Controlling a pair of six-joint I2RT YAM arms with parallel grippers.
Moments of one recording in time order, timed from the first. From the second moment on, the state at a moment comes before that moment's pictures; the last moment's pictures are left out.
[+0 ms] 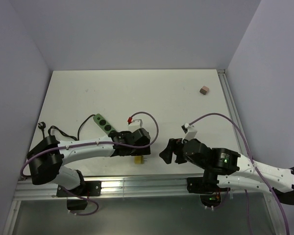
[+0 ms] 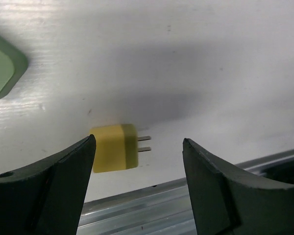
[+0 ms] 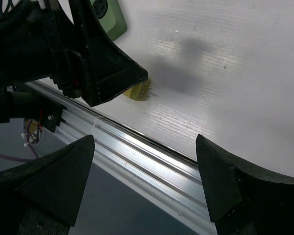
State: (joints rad) left arm -1.13 1.46 0.91 -0.47 -0.29 -1.05; right arm 1.20 0.60 0.63 -0.70 0.36 0.94
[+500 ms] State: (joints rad) left arm -1.13 1.42 0.79 -0.47 -0.30 -1.20; right arm 1.20 0.63 0.62 -0.69 0.35 0.93
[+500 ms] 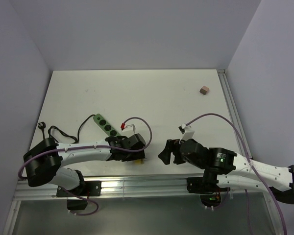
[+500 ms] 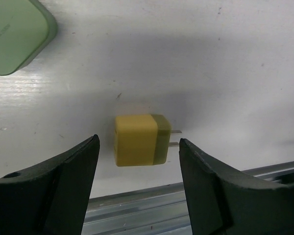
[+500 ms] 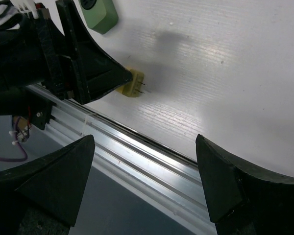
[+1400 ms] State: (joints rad) left arm -1.14 1.48 0.78 -0.40 -0.25 -1.18; right arm 1.20 0.66 0.55 -0.63 0.32 0.97
